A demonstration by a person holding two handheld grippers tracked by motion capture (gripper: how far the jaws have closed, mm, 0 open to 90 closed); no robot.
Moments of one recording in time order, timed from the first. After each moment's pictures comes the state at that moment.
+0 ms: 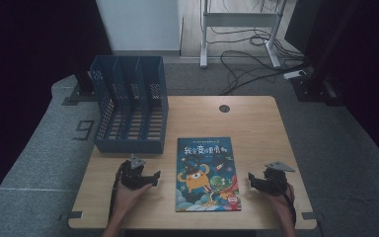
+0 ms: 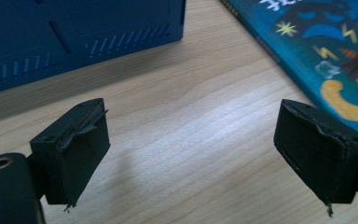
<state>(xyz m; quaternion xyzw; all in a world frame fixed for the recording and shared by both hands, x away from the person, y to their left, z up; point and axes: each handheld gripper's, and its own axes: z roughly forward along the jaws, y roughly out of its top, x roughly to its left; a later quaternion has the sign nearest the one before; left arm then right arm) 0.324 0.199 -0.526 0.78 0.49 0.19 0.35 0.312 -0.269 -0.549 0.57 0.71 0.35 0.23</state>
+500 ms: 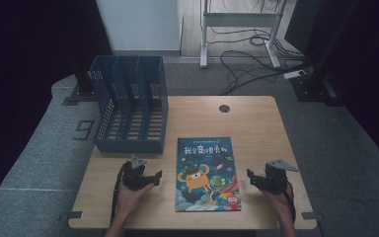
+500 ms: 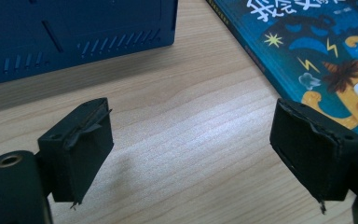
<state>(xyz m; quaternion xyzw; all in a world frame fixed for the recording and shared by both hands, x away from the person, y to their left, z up) 0.320 0.191 -0.521 0.76 0.51 0.18 0.35 0.309 -0.265 -0.532 0.55 0.70 0.39 0.23</state>
